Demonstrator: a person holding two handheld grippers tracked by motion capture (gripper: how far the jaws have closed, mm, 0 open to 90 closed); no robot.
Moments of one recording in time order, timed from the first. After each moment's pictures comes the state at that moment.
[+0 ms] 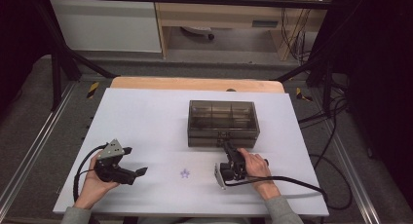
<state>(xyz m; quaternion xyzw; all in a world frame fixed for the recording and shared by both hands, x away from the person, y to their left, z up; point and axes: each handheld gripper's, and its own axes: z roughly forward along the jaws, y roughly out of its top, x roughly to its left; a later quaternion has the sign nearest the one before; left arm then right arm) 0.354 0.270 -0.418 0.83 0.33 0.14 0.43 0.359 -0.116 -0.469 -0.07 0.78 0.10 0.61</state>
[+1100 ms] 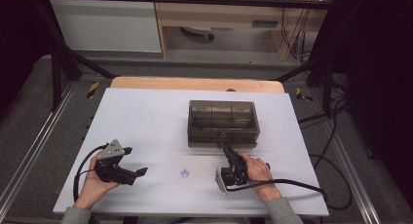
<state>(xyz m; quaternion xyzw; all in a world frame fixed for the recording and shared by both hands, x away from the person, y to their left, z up) 0.353 0.269 -0.417 0.83 0.33 0.14 0.42 0.344 -0.118 -0.467 -0.07 0.79 0.11 0.60</state>
